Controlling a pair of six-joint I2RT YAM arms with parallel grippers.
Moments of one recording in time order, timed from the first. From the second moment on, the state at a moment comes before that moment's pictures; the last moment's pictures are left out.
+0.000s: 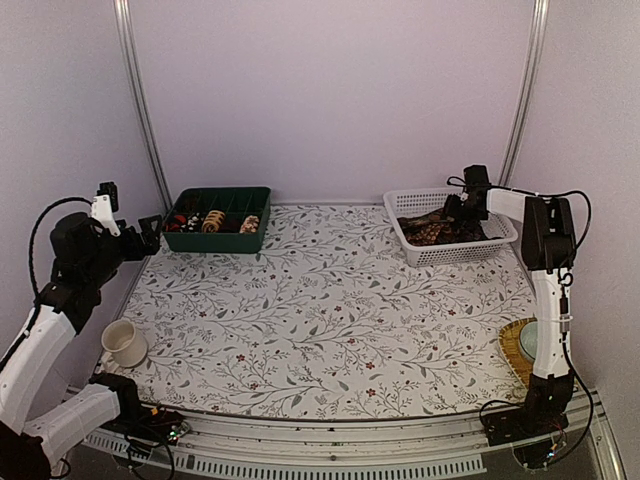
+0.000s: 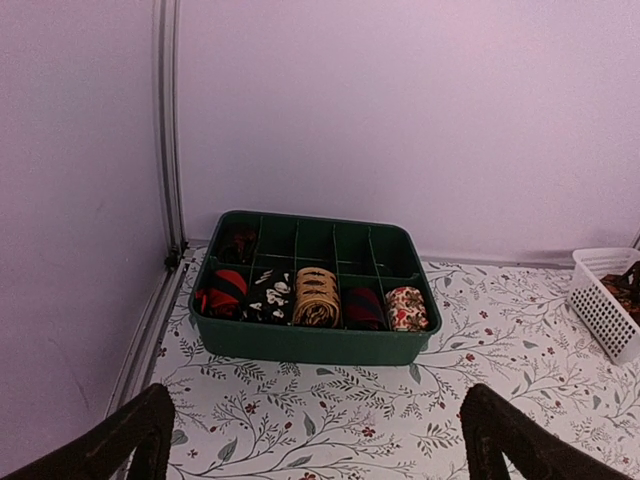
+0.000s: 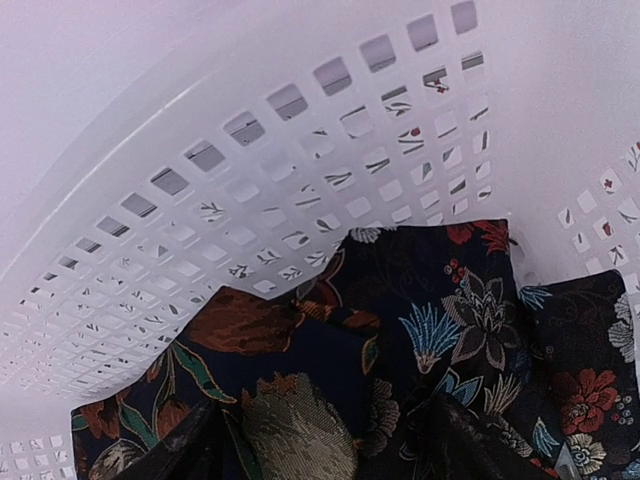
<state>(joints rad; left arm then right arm) -0.04 0.70 0.60 -0.04 0.01 -0.13 0.06 2.40 1.95 -0.36 -0.02 0.47</state>
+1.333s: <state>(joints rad) -0.03 0.71 0.60 -0.04 0.03 -0.14 0.12 2.30 1.89 -0.27 -0.05 0.41</state>
